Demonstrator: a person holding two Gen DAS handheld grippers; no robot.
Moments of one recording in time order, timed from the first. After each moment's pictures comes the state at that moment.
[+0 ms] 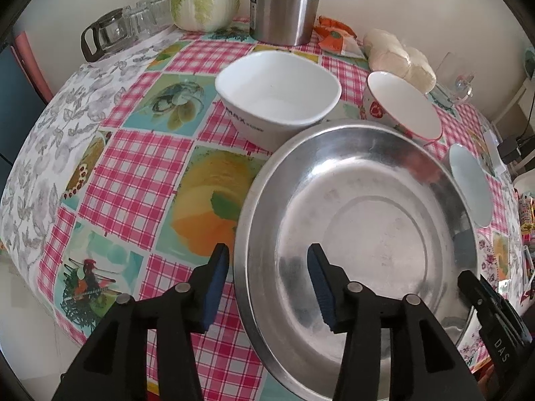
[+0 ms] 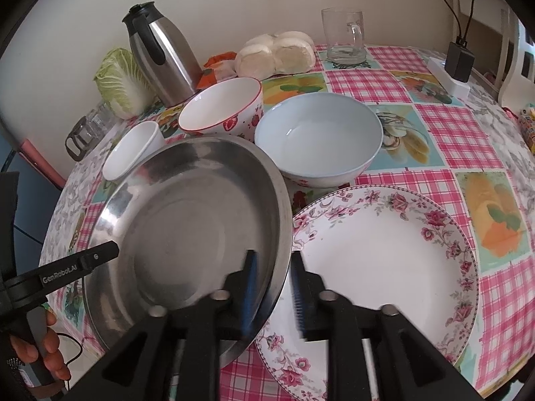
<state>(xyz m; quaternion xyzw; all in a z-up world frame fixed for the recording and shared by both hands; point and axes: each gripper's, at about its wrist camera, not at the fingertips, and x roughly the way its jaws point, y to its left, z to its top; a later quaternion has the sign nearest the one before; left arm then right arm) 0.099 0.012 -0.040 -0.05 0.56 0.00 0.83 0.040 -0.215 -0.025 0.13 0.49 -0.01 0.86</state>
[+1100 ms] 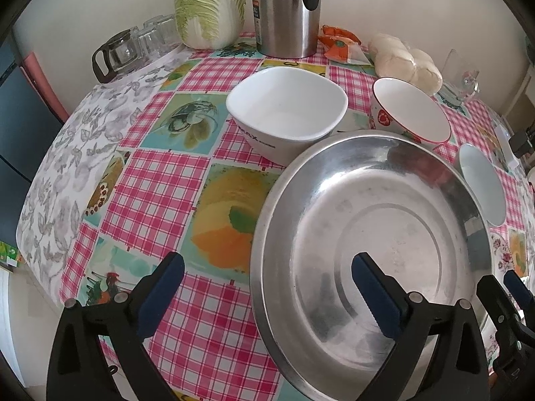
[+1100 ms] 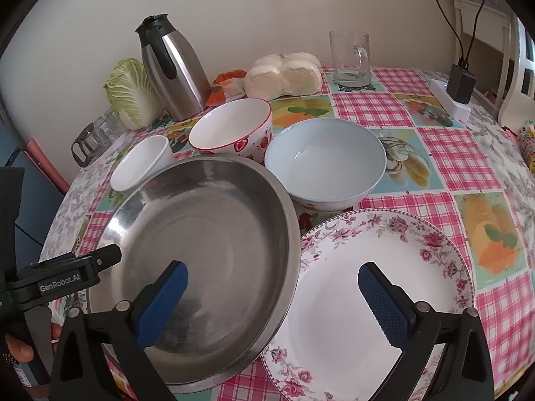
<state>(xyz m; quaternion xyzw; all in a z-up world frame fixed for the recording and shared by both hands) 0.098 0.009 -0.035 0.00 0.54 0.03 0.84 0.039 -0.210 -0.015 0.11 0.45 0.00 0.88</state>
